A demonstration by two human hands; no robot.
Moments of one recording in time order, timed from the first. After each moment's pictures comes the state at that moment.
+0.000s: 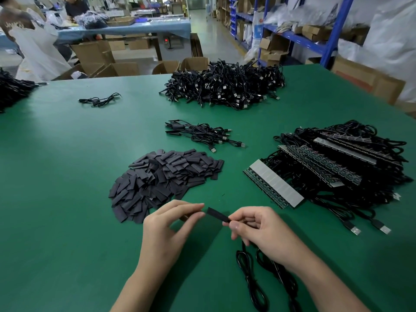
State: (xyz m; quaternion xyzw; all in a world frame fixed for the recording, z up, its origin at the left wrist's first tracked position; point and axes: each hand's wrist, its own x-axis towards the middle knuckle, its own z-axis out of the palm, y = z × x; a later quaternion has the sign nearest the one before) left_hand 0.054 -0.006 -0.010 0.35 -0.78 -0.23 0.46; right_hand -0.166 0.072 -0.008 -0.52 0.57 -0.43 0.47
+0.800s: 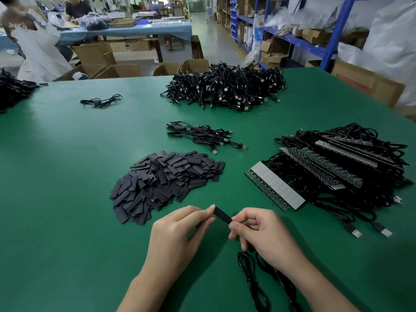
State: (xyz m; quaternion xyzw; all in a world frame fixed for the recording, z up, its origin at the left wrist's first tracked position) left_hand 0.046 -0.002 -0.013 0.31 -0.84 -0.10 0.43; right_hand -0.155 0.071 -0.010 -0.48 0.62 -0.46 0.42
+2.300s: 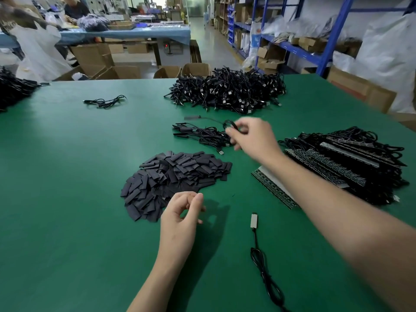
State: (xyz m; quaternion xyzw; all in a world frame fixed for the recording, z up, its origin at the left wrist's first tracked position) left_hand 0.048 -0.010 -0.012 0.44 -0.59 -0.46 0.49; right_hand -0.174 -0.072 0.090 -0.57 0.72 -0.38 0.13
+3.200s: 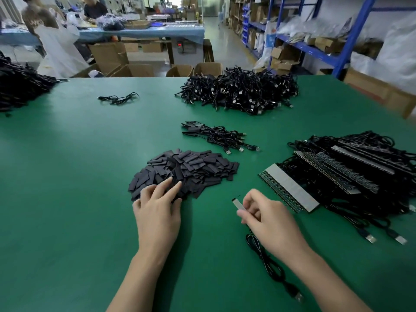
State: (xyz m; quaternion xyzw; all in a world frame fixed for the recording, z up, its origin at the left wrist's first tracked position) left_hand 0.085 -0.040 -0.021 0.60 -0.74 -0.04 0.28; right_hand -0.140 0.053 0.006 -0.61 0.73 -0.28 0.16
